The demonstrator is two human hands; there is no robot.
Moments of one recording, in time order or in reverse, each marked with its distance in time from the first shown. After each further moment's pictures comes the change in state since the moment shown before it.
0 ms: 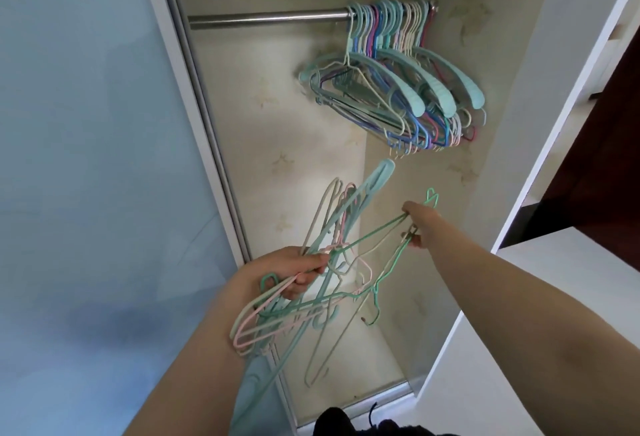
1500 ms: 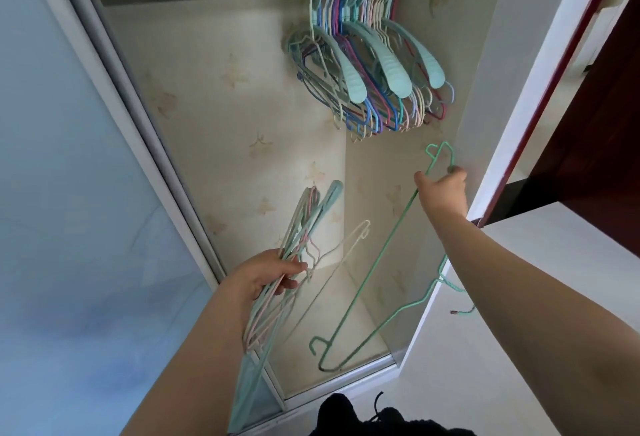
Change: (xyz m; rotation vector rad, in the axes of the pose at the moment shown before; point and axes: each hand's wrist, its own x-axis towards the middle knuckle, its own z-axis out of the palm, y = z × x) left_hand 0.050 -0.038 0.028 0.074 0.335 -0.179; right_hand -0.017 0.003 -0.079 -0.193 0.392 -0.402
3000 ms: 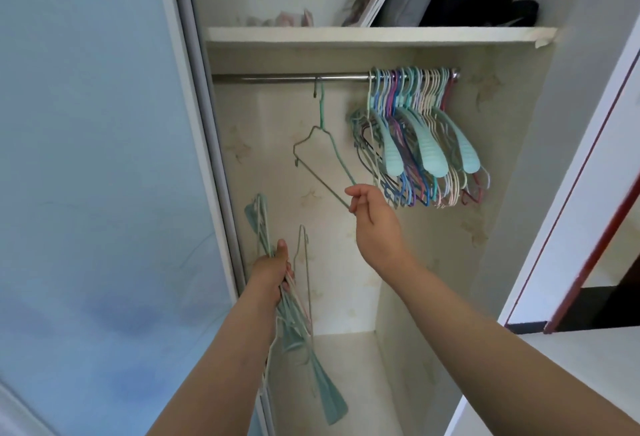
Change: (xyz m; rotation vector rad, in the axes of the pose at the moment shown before) left_hand -0.025 0.055 -0.020 -0.717 0.665 0.127; right_hand -0.113 -0.121 0.018 0.359 -0.506 -0.801
